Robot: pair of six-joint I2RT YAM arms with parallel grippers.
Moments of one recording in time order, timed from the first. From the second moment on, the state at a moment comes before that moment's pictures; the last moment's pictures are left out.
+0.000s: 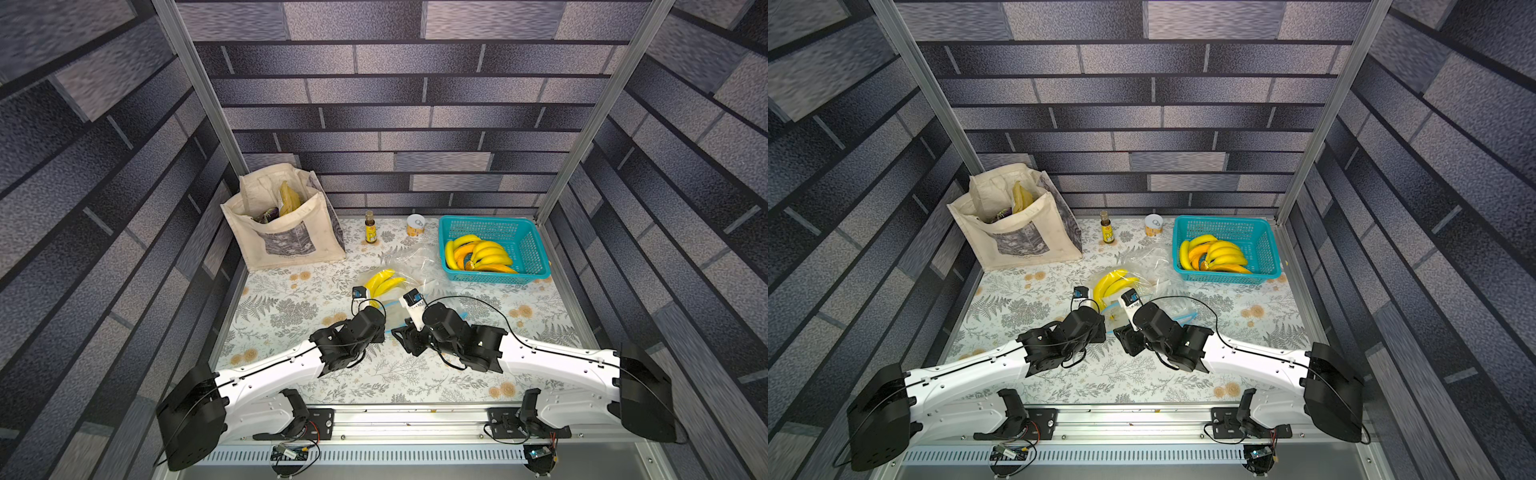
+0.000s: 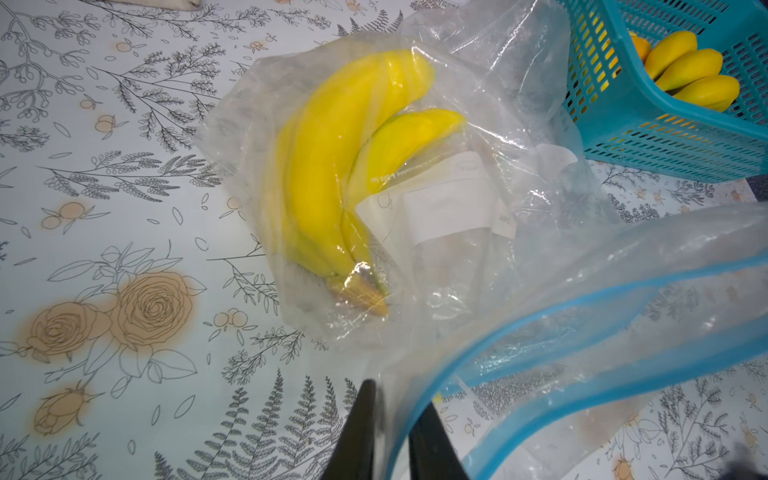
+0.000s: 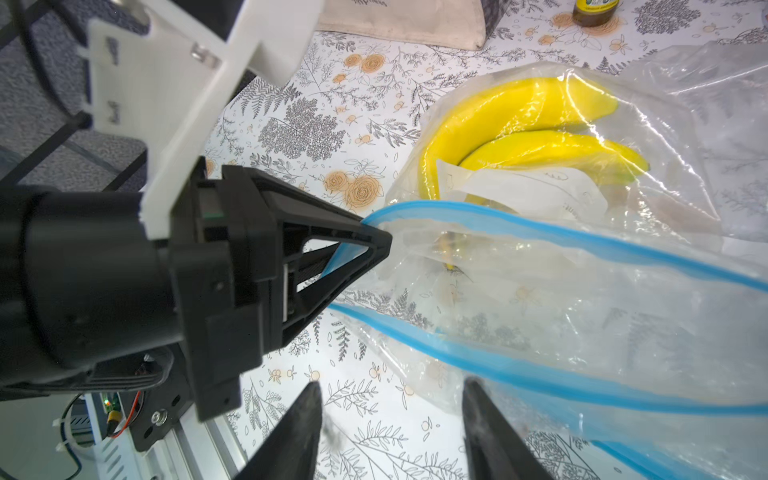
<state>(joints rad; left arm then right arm) -0.90 1.14 0.60 -0.25 -0.38 -0.76 1.14 1.27 0.78 -0.15 0.10 0.41</state>
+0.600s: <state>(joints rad) -0.94 1.09 0.59 -0.23 -0.38 -0.77 1.14 1.52 0.88 -0.13 0.22 0.36</state>
